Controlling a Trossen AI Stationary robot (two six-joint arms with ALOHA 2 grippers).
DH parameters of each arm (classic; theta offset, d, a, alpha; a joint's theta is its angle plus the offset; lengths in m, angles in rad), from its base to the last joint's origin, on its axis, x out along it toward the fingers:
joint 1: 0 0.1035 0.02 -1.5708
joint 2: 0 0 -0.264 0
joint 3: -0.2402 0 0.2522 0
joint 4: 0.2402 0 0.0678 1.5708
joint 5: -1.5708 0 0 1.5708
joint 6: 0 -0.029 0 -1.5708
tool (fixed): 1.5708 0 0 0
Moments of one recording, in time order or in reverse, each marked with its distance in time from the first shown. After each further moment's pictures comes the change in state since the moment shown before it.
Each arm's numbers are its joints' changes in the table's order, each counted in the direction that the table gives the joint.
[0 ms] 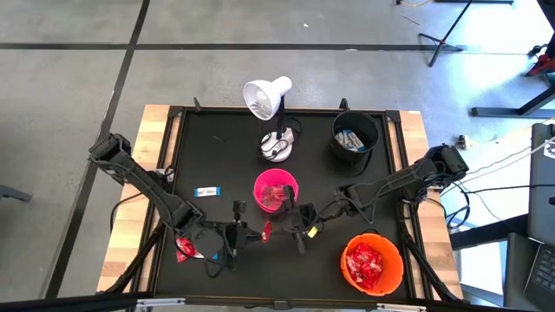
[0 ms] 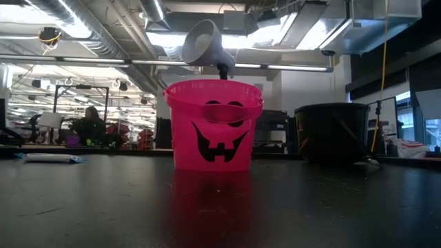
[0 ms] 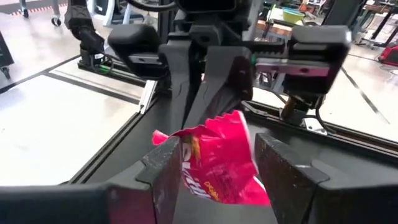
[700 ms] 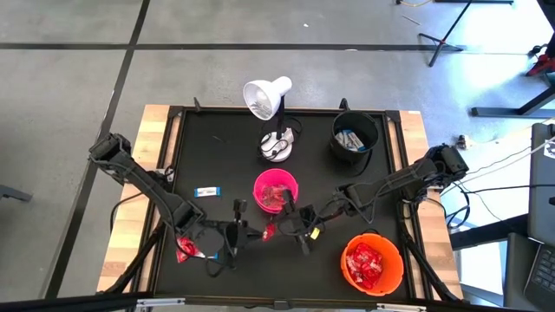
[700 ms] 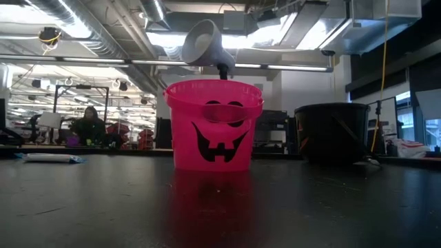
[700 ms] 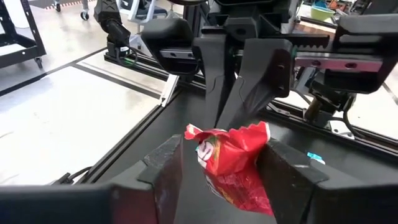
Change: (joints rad) left arm 0.011 0.000 0.000 -0.002 0.011 -0.034; right arm 0.002 0.000 0.000 0.030 0.106 0.019
